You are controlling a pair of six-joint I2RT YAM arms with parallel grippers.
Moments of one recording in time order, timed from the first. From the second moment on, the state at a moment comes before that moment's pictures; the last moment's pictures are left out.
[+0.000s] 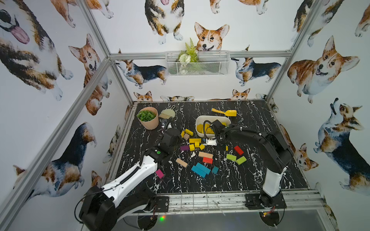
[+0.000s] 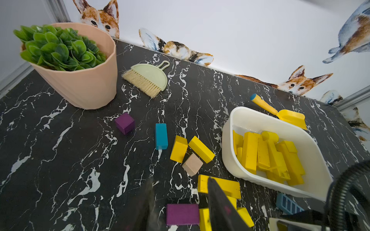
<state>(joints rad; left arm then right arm) -0.64 1.10 0.75 -0.20 -0.50 -0.61 0.67 1.87 1.24 -0.72 0.01 -0.86</state>
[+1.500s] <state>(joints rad) -0.63 1.11 0.74 -0.20 -0.51 -0.59 0.63 1.40 1.06 -0.27 0.07 -0.10</state>
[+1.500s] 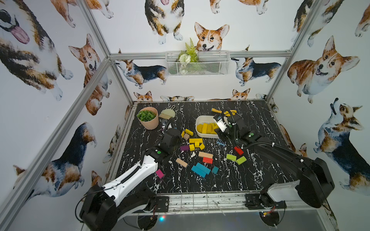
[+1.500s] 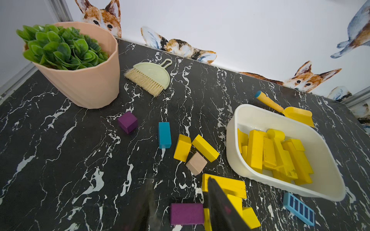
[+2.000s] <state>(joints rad) -0.63 1.06 0.71 -0.19 -0.50 -0.60 0.51 1.84 1.48 -0.50 0.26 0.22</state>
